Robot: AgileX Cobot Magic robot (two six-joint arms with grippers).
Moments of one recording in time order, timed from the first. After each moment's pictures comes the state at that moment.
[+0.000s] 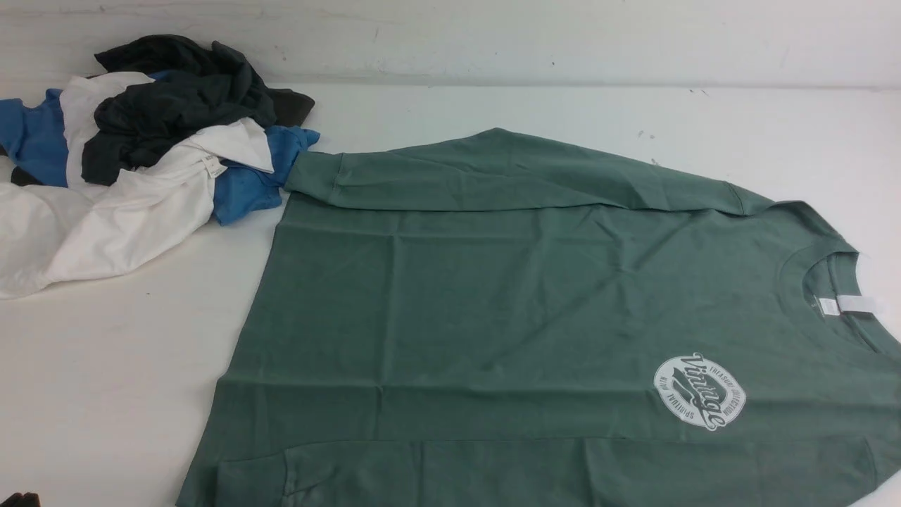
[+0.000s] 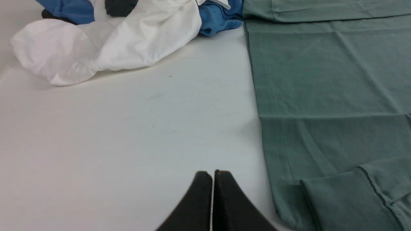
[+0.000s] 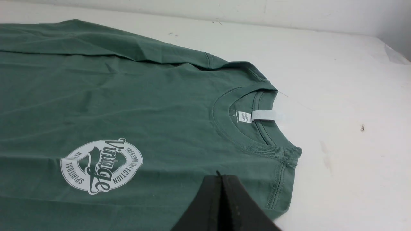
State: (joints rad) right arm -0.10 -0.01 0.02 0.09 0.38 -0.20; left arm 0.00 -0.01 0.03 -0.05 0.37 0.07
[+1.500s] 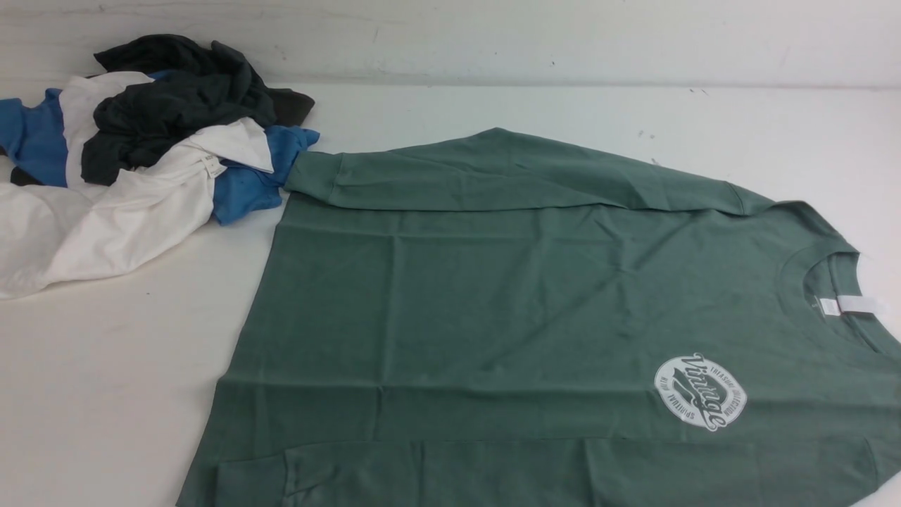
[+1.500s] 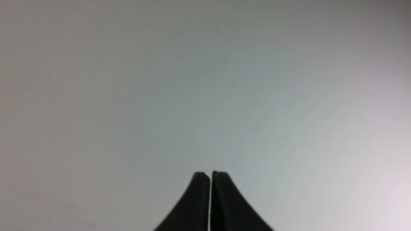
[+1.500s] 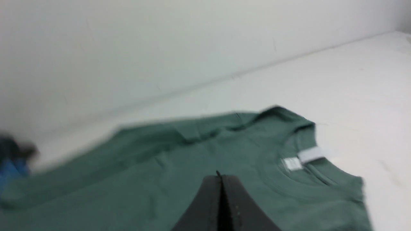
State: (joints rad) right arm -0.10 -0.01 0.03 0.49 0.13 -0.03; left arm 0.00 0.09 -0.48 -0.34 -0.07 -0.14
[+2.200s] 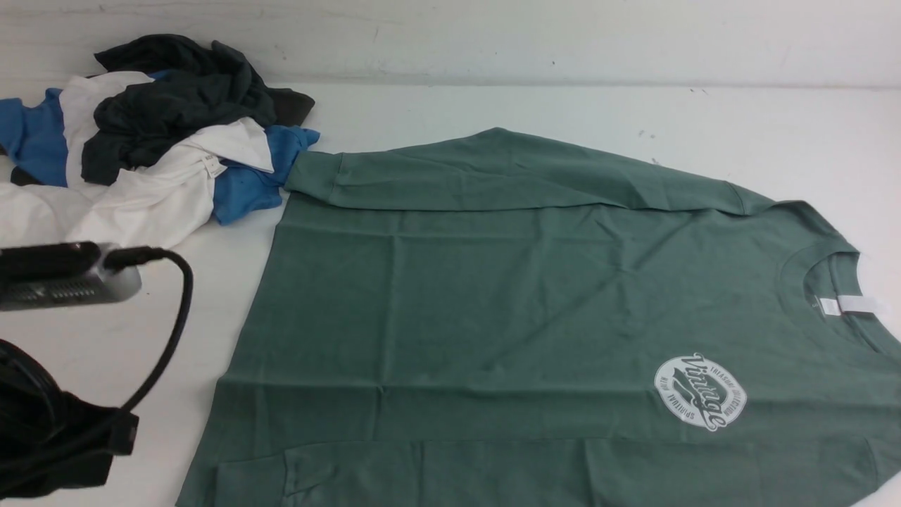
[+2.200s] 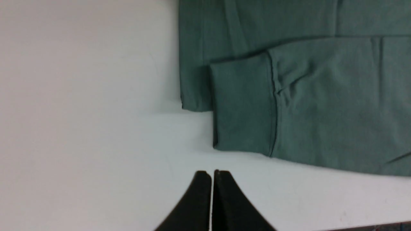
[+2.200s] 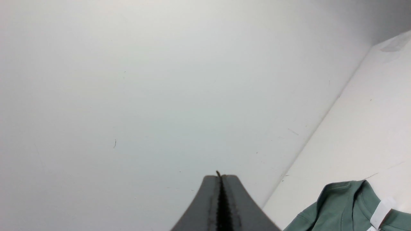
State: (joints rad) right arm -0.10 -0.01 0.03 0.98 -0.18 0.01; left arm 0.00 1.03 -0.76 -0.24 1.10 0.08
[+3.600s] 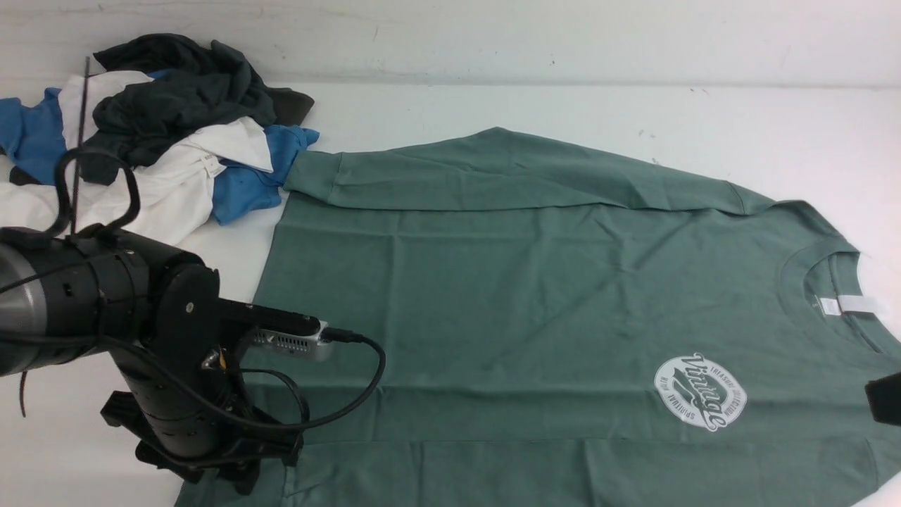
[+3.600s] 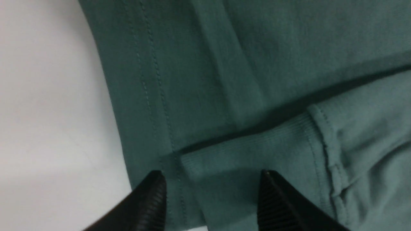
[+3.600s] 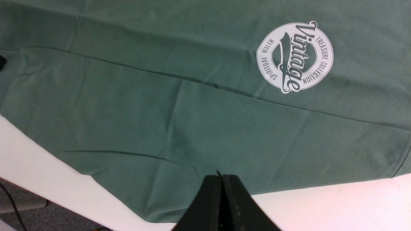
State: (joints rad) right arm -0.05 0.91 -0.88 0.47 1.25 -0.39; left arm -0.34 1.66 -0.85 0.02 0.82 -0.19
